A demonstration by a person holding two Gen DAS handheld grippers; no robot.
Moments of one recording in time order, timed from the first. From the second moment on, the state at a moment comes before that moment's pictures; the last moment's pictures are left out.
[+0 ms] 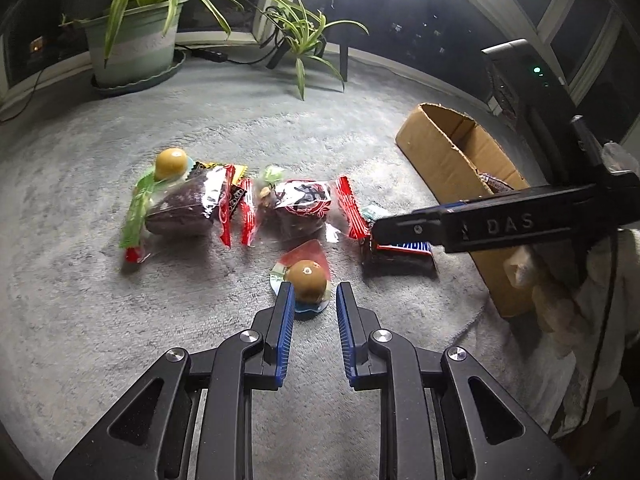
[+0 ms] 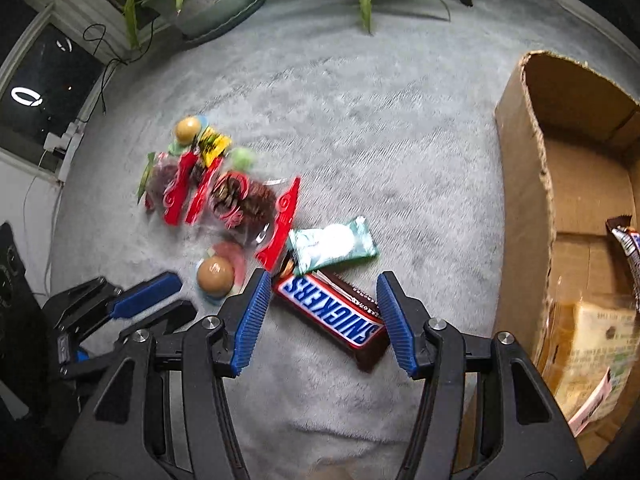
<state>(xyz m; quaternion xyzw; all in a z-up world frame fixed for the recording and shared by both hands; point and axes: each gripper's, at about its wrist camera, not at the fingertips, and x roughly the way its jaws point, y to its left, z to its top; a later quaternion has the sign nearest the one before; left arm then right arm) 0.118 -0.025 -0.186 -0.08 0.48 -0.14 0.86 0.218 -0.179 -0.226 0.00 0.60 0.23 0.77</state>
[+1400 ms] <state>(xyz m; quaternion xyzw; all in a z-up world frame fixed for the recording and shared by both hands) 0.129 -0.038 -0.203 -0.03 0.47 -0.15 0.87 0.177 -0.197 -0.215 -0.03 0.55 0.23 0.81</state>
